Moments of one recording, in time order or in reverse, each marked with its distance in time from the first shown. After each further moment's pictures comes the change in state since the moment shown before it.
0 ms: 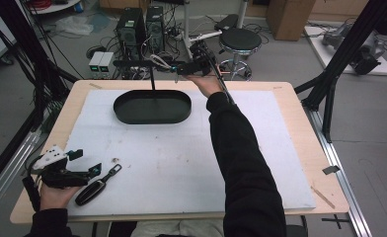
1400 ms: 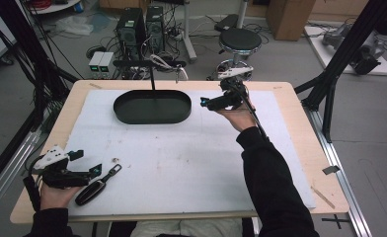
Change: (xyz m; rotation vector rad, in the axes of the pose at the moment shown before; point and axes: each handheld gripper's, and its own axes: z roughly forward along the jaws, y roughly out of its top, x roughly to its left) left arm -0.001 0.000 0.001 0.015 -0.001 0.004; right arm -0.010 -0.100 -0.076 0.055 -0.069 -0.063
